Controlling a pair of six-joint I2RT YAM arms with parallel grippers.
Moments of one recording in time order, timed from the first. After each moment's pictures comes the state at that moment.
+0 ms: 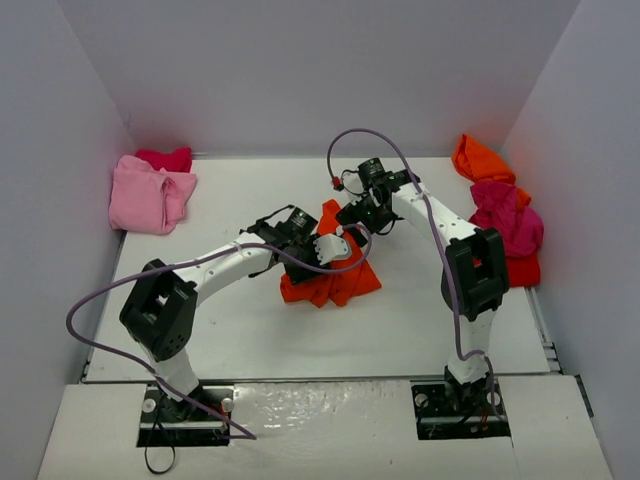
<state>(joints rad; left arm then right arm) -0.70 1.72 1.28 -0.61 0.18 0.57 0.43 1.96 1.63 -0.84 -0.04 -0.34</state>
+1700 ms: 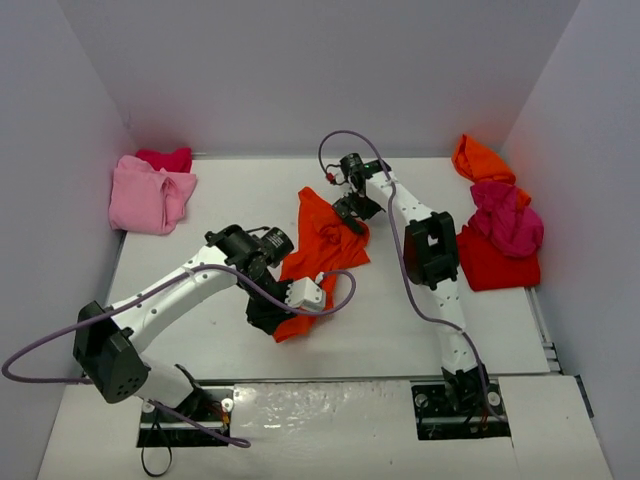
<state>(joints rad) -0.75 1.43 1.31 -1.33 0.49 0.80 0.42 2.47 2.20 -1.00 0.22 -0.33</state>
